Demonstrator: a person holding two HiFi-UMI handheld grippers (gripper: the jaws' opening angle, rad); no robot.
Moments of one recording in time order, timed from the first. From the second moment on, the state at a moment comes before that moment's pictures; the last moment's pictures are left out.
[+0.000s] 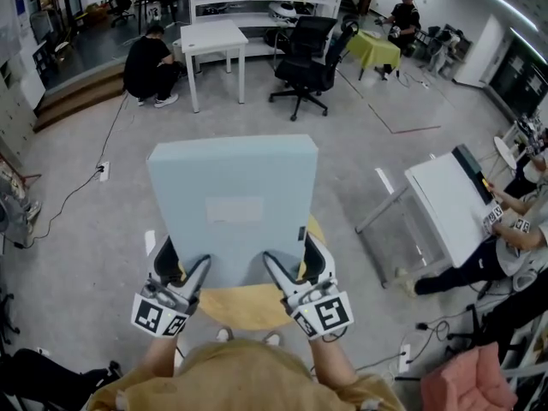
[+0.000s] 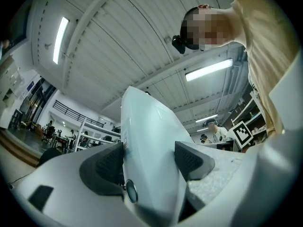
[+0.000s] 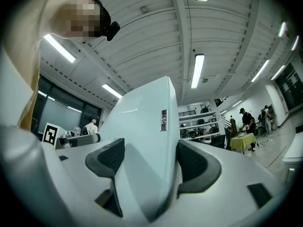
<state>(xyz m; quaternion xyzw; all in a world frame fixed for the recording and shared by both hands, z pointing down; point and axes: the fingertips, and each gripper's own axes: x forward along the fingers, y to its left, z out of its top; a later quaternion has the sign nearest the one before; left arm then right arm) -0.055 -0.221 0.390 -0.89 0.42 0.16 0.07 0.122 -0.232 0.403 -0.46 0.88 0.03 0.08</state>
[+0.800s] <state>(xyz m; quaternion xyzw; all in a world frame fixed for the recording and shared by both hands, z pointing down) -0.044 -0.203 0.383 -0.89 0.42 0.15 0.09 0.130 -0.214 0.399 -0.47 0.88 0.05 0.07</state>
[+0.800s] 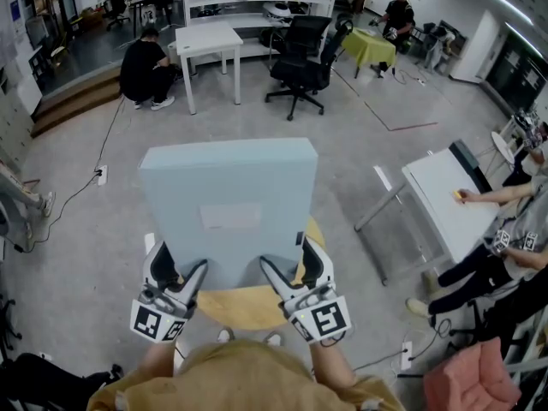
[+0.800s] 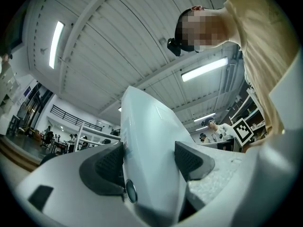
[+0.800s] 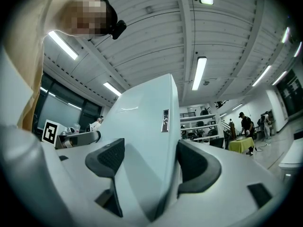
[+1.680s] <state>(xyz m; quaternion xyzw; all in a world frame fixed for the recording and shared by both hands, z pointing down) -0.052 -0.207 0.383 -0.89 0.42 0.15 0.11 0.120 -0.219 0.387 -0.47 0.88 0.06 0.08</state>
